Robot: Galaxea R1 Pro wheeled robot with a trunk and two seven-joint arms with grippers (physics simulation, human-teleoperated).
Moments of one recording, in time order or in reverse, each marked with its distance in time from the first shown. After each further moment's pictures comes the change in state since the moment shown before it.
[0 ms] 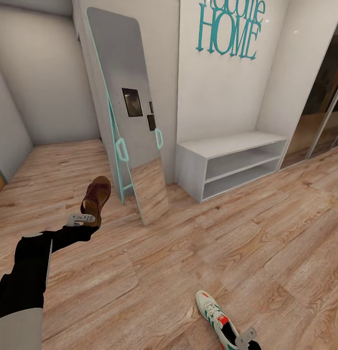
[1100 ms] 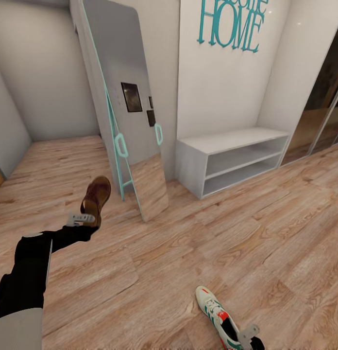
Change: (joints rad) left arm 0.000 0.000 0.000 0.000 -0.002 0.000 0.001; right arm 0.000 -0.001 -0.037 -0.026 -0.003 0.001 -0.003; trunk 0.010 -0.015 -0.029
